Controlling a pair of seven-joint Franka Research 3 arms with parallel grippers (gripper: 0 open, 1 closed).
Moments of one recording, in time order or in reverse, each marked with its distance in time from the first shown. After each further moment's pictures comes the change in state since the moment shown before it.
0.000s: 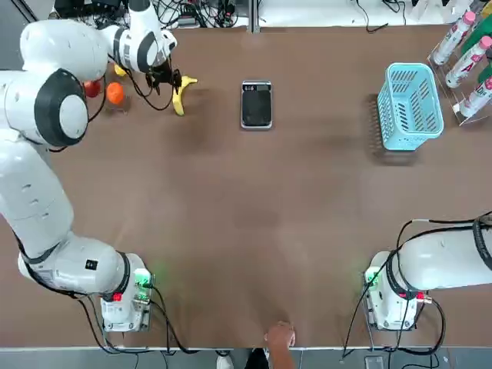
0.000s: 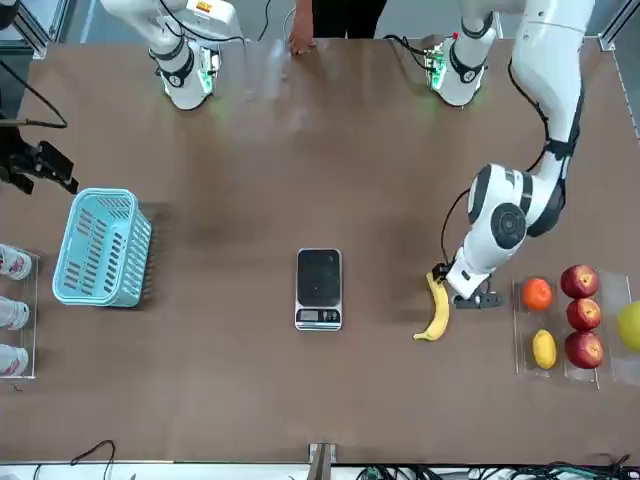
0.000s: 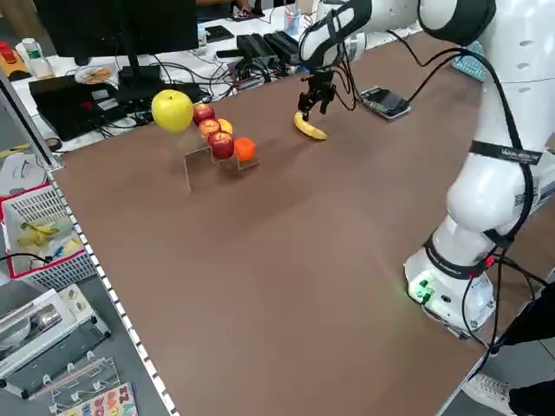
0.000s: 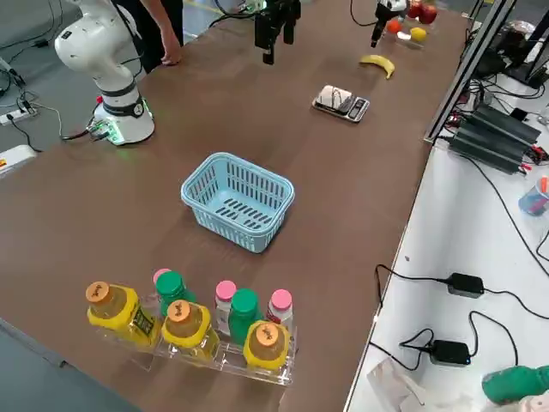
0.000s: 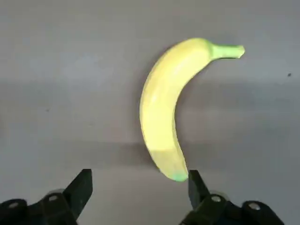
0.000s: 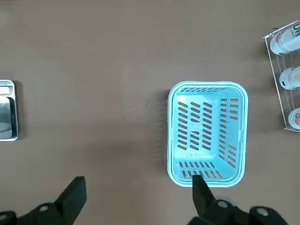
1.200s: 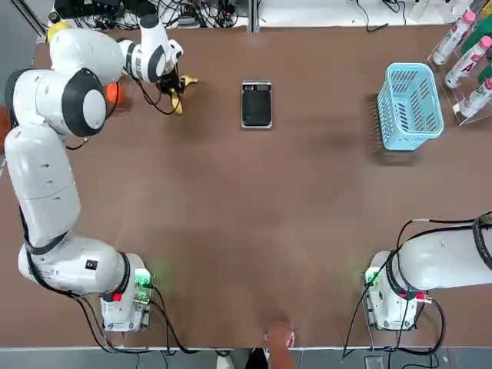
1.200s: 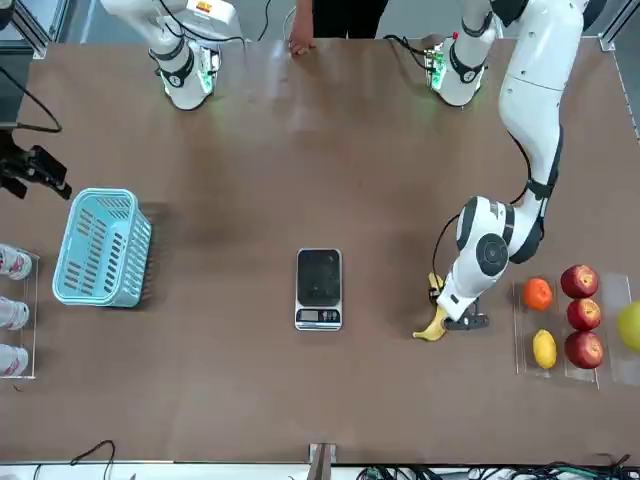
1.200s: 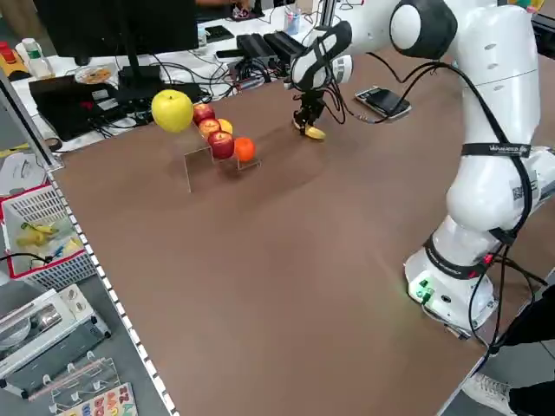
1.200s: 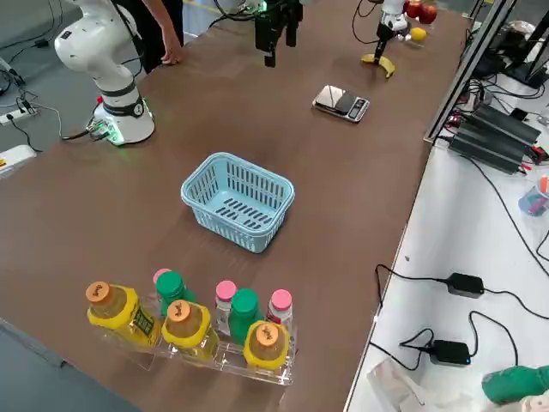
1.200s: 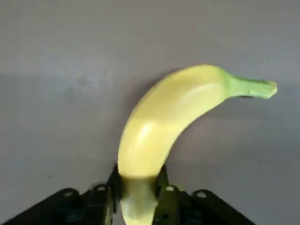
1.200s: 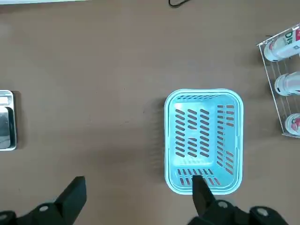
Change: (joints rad) left arm 0.001 0.180 0.001 0.117 0.013 0.087 -0.057; right arm -0.008 0.002 -0.006 -0.005 0.000 0.044 0.000
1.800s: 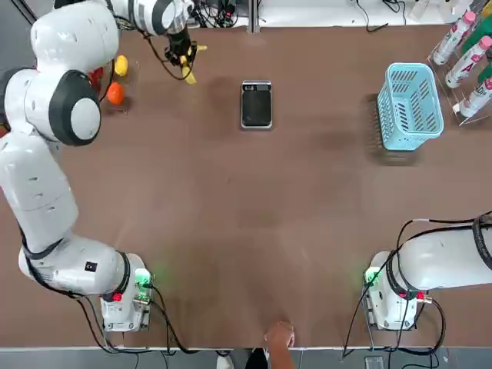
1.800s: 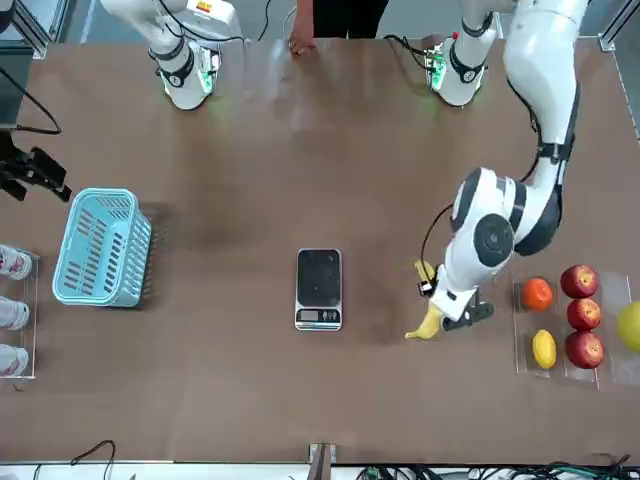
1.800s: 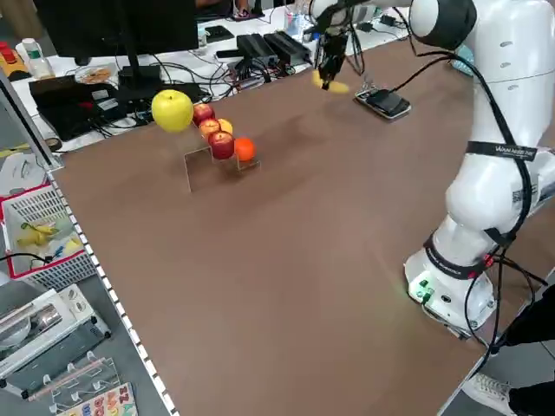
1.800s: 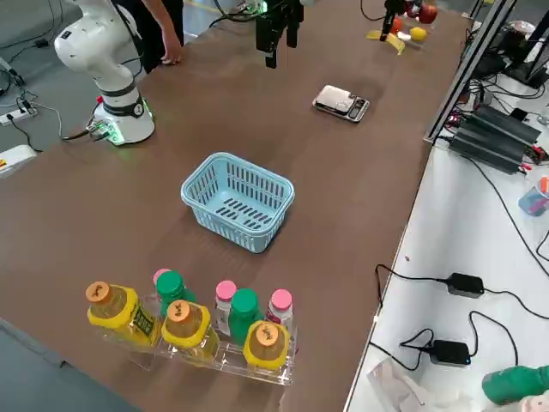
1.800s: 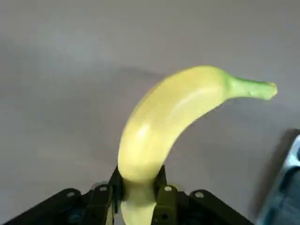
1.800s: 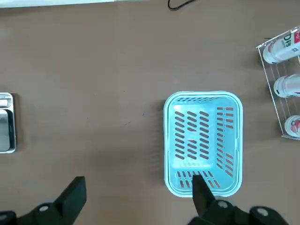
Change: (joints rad) left arm -0.081 -0.102 -0.119 0.253 -0.002 -0.413 -0.364; right arm -0.002 0.001 0.000 -0.001 0.000 0.008 0.000
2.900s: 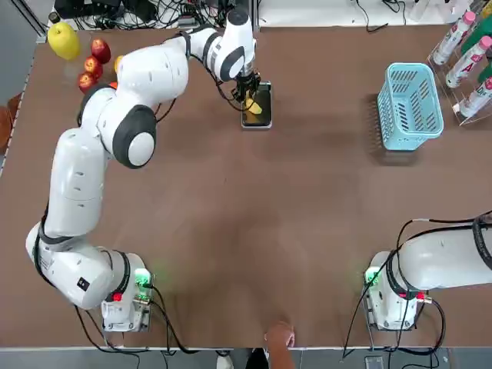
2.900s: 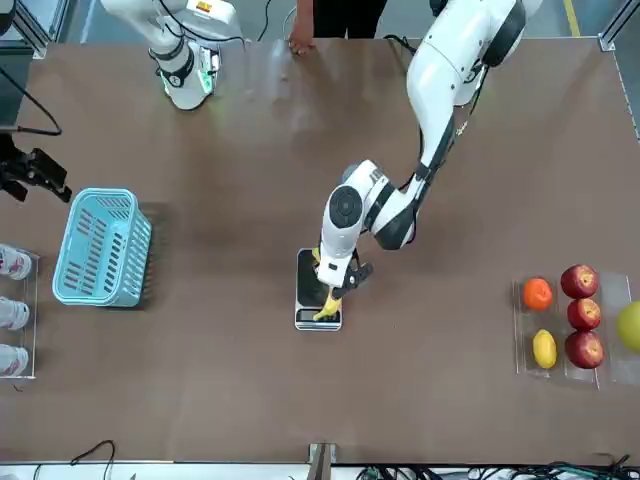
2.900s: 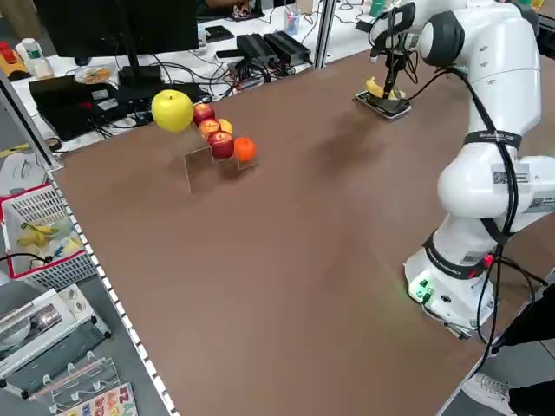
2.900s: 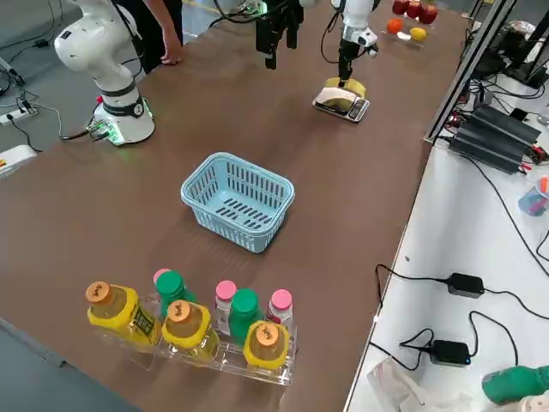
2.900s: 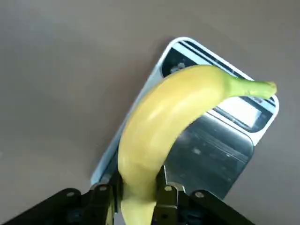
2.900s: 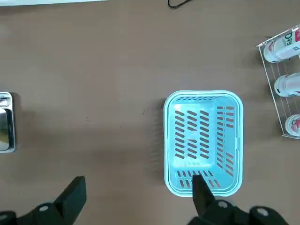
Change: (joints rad) left arm -0.333 0.301 -0.001 0.241 -0.007 0.158 -0.534; right arm -0.001 0.002 0.001 -0.004 0.000 -0.001 0.000
